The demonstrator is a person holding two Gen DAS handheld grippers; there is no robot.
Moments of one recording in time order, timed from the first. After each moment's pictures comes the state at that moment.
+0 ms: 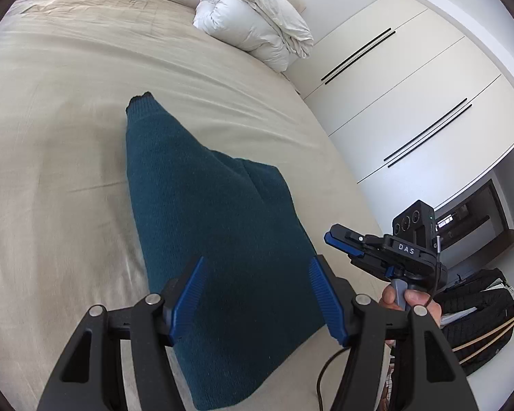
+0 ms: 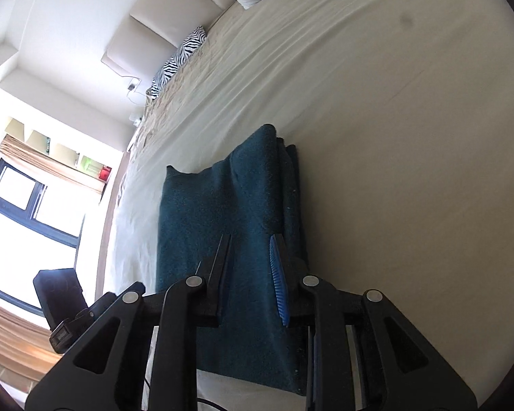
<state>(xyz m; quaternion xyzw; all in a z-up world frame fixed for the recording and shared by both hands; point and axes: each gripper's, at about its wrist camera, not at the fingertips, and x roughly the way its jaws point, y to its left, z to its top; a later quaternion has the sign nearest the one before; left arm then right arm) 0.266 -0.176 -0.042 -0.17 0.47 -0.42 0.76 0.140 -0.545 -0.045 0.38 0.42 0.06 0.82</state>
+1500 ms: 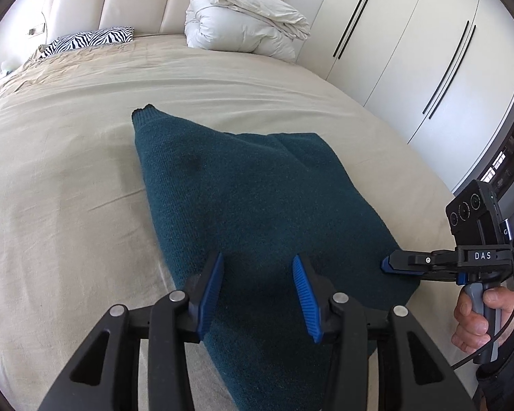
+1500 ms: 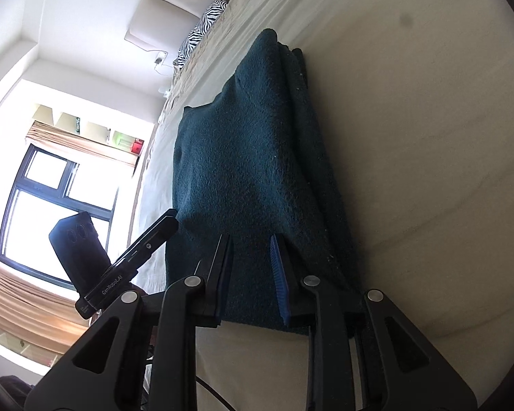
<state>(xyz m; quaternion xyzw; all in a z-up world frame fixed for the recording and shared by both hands) 0.234 -0.205 -0.072 -0.01 0.42 -0.36 0.83 0.093 -0.482 -0.091 0.41 0.43 0.13 0.79</state>
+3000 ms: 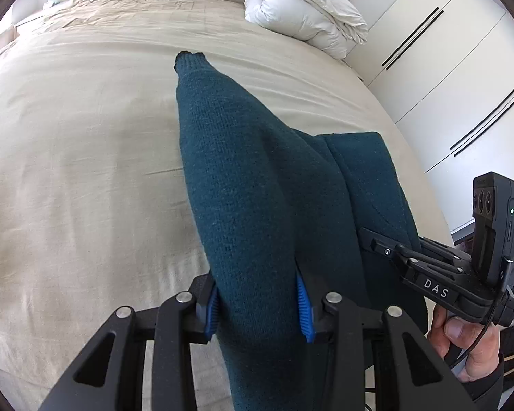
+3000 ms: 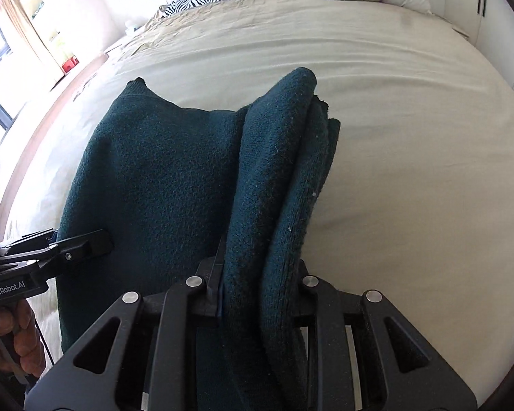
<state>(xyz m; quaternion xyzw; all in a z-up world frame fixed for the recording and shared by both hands) 0.235 -0.152 -0.032 -0.09 0.51 -0.29 0.81 0.143 -0.403 -0.002 0.09 0.50 0.01 0.86</state>
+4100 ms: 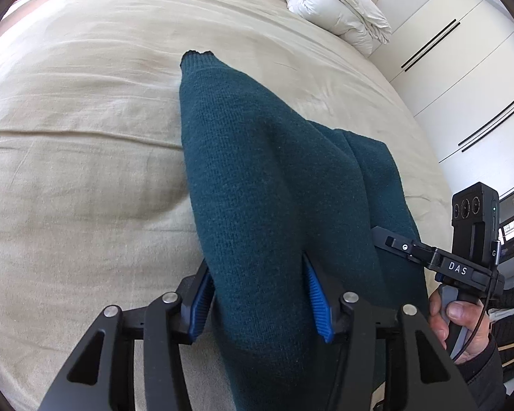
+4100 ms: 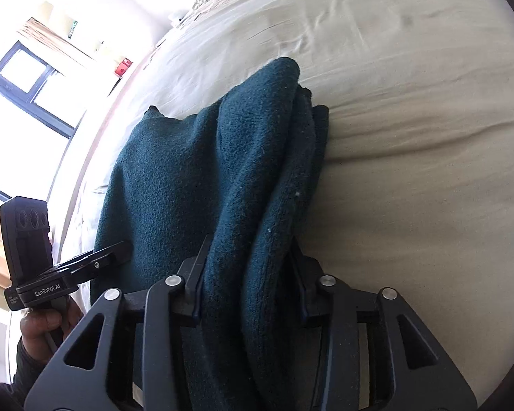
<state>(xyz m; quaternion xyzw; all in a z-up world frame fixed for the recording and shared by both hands) 0.091 0.024 -0.113 -0.12 0.53 -0.26 0.80 -0.001 -0.289 -0.095 0.24 0.51 0.13 0.82</state>
